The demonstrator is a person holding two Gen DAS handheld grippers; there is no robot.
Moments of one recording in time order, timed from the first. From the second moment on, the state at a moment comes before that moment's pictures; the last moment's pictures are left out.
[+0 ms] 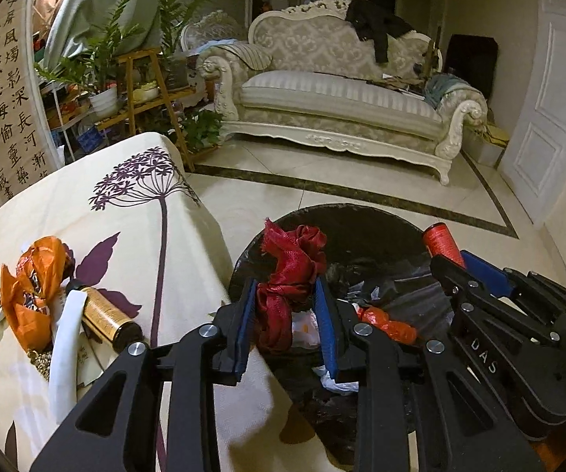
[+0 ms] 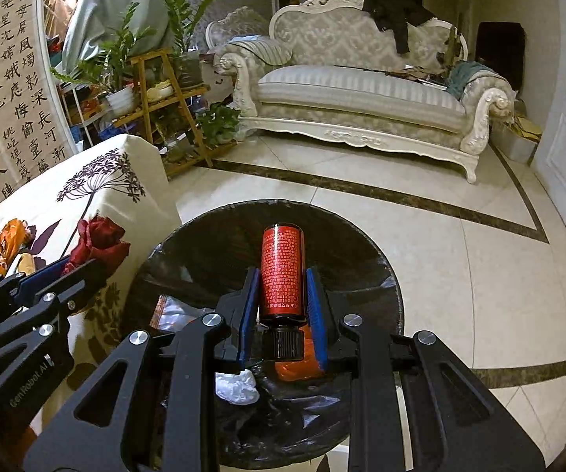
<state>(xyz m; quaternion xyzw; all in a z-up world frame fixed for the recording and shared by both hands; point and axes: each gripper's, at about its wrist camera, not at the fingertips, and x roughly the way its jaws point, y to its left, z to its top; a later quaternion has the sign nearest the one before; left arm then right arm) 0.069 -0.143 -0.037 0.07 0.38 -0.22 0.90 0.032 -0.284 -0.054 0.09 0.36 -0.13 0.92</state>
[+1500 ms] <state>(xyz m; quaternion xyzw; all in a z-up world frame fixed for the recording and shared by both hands) 0.086 -0.045 -0.031 0.06 0.38 -0.13 0.92 0.033 -0.217 -0.040 0.08 0.36 -0.06 0.93</state>
